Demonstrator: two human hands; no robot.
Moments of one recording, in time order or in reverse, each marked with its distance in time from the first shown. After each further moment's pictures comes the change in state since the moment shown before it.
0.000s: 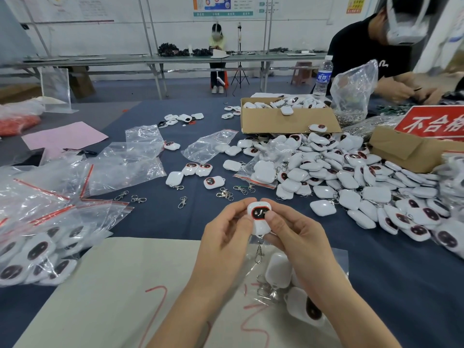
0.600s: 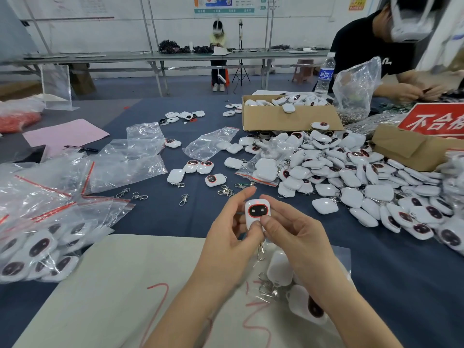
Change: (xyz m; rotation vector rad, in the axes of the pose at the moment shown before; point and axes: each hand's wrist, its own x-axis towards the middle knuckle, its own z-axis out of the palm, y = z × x) left_hand 0.001 -0.005 -0.001 0.009 -0.054 -0.031; right_hand -0.001 0.004 -0.001 -0.055 -0.103 -0.063
